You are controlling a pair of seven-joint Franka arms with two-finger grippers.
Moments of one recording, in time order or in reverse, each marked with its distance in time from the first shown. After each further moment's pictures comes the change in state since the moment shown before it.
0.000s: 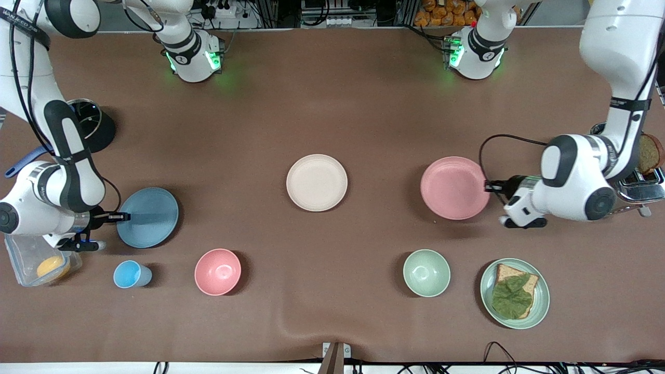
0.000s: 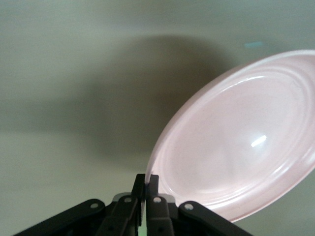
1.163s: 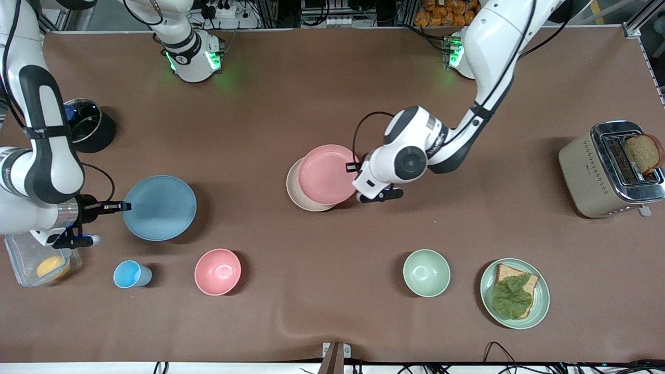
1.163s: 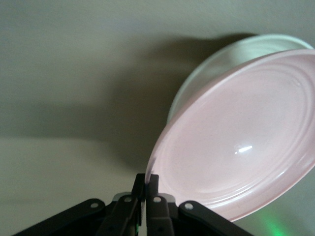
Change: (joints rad) left arm -0.432 0.171 -0.152 0.078 -0.079 0.328 -0.576; right arm 0.016 -0.160 0.088 0.069 0.118 -0.342 -0.003
